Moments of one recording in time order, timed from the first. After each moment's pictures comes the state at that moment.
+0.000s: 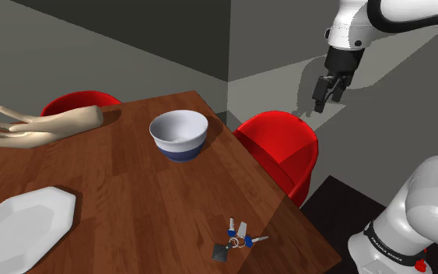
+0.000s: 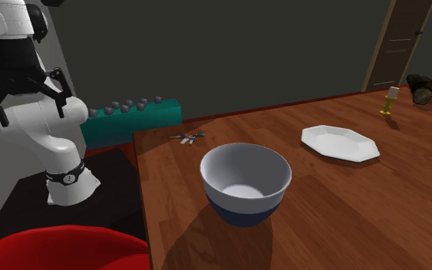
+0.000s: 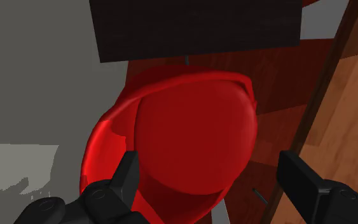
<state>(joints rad) 0.02 -0.76 0.00 -2.33 -0.05 1.54 0.10</state>
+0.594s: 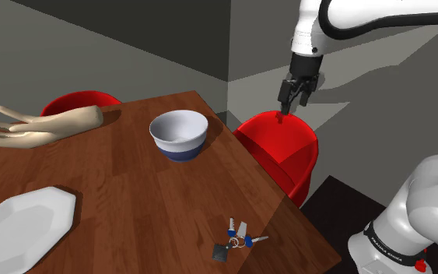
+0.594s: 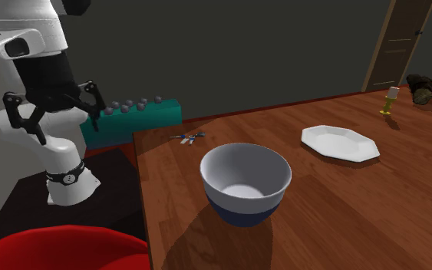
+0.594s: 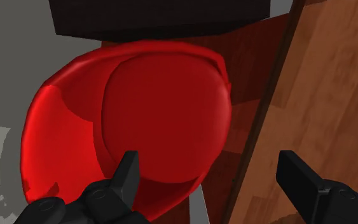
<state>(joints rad) 0.06 -0.54 0.03 -2.24 0.04 1.67 0.15</state>
